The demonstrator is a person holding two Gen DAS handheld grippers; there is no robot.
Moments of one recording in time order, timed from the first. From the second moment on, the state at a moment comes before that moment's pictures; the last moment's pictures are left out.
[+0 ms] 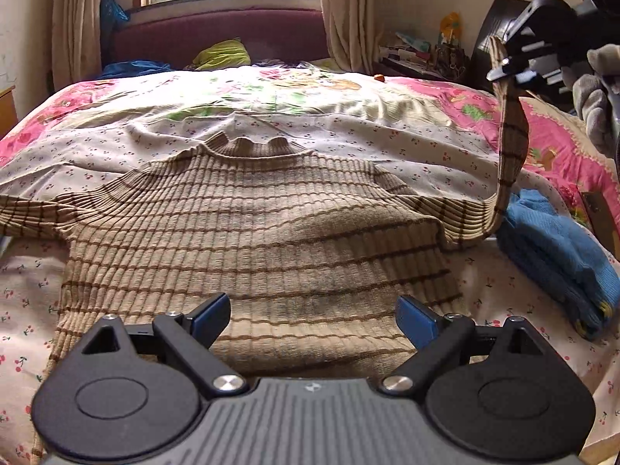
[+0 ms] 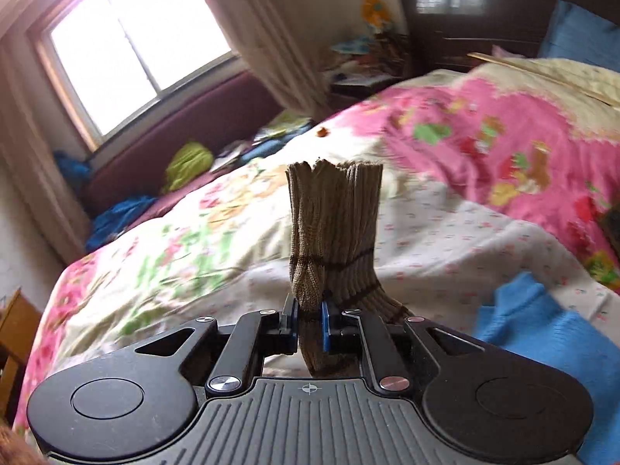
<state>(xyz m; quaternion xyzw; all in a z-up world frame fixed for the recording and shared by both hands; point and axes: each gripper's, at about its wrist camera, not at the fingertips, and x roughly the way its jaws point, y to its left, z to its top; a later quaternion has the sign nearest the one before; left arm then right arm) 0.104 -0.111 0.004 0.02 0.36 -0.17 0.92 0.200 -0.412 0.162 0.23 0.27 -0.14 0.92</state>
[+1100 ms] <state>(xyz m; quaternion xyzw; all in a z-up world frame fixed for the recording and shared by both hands) 0.142 0.003 -0.020 -0.05 0.36 -0.02 0.93 0.231 -0.181 0.035 -0.07 0.42 0.18 0.88</state>
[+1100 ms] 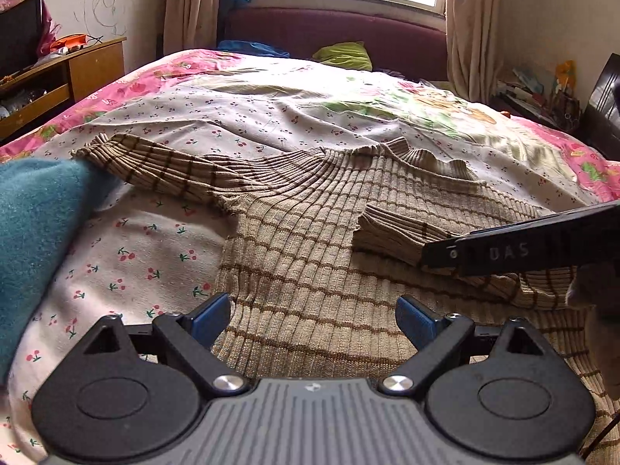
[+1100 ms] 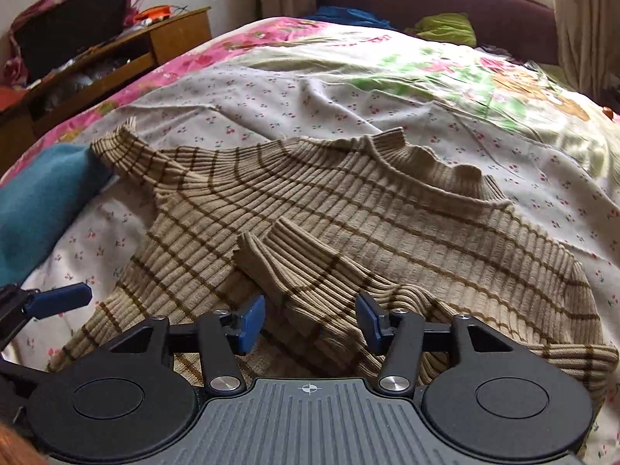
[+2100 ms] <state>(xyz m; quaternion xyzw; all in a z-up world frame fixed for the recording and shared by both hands) 0.173 -0.024 0.014 -0.01 0.31 -0.06 0.95 0.204 -0.309 0.068 0.06 0.38 0.01 0.92</state>
